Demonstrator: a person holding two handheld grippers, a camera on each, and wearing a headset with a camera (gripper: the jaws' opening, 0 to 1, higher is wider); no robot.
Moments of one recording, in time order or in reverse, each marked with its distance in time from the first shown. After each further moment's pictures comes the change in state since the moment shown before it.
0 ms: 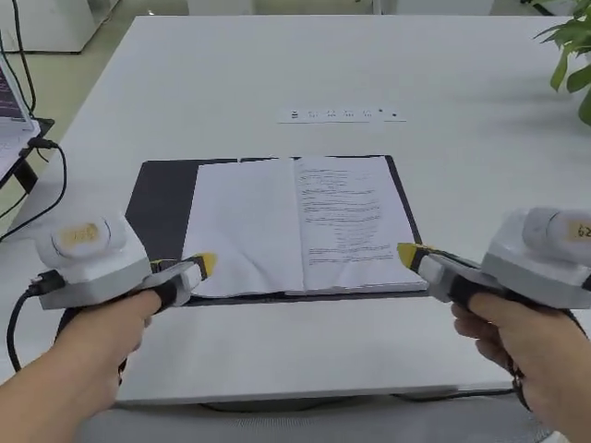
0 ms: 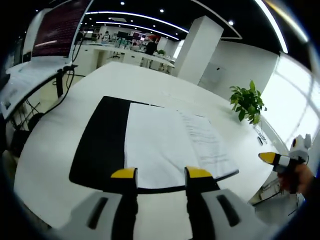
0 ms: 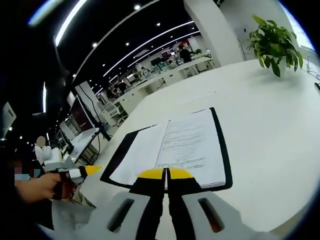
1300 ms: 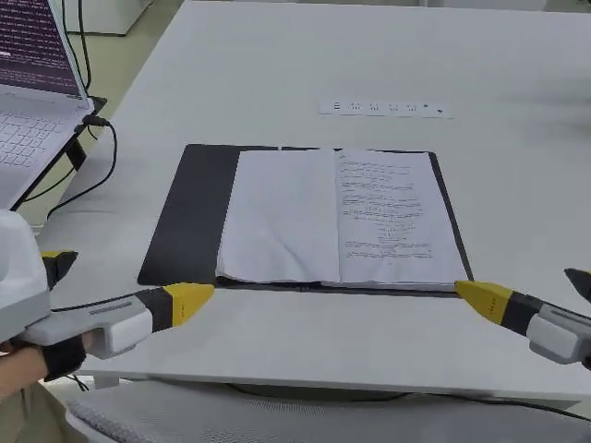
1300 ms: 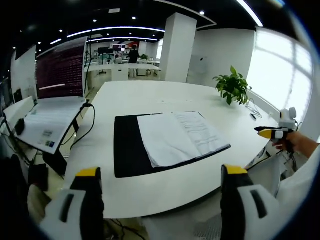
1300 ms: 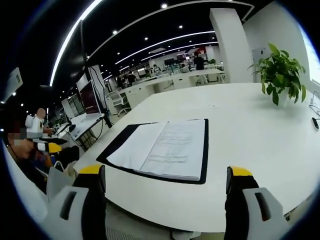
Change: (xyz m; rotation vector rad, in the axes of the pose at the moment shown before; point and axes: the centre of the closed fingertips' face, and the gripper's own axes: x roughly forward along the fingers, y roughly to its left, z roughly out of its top) left arm -0.128 0.028 0.019 0.251 -0.016 -0.001; right arm -0.066 -0.010 0.001 -0.198 -0.013 0.006
